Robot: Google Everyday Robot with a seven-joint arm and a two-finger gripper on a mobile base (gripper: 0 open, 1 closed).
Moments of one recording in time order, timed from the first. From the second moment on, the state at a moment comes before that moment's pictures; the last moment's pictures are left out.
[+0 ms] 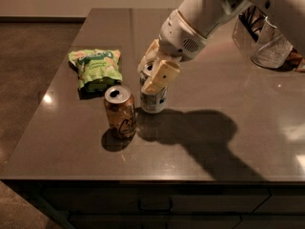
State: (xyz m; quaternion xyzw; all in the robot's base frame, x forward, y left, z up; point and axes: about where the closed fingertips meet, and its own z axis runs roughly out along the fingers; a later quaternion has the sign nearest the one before) arm 0.516 -0.007 0.936 -0.71 0.62 0.22 0.23
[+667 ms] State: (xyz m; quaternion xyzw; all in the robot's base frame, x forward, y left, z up) arm 0.508 -0.003 0.915 -0.72 0.62 0.23 0.20
